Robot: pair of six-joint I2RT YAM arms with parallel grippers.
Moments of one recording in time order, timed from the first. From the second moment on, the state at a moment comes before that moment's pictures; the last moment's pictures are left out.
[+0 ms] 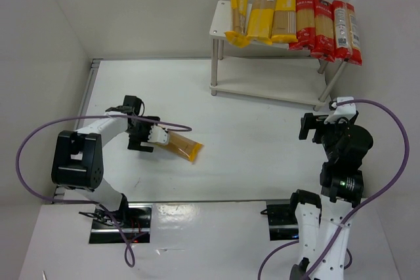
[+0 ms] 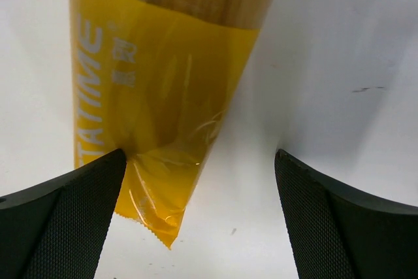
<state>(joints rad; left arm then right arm) -0.08 1.59 0.91 -0.65 0.25 1.62 -0.31 0.48 0.85 -0.56 -0.27 -0.14</state>
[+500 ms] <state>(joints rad) -0.04 1.64 0.96 -0.62 0.27 1.69 -0.35 0.50 0.85 -0.56 -0.27 -0.14</state>
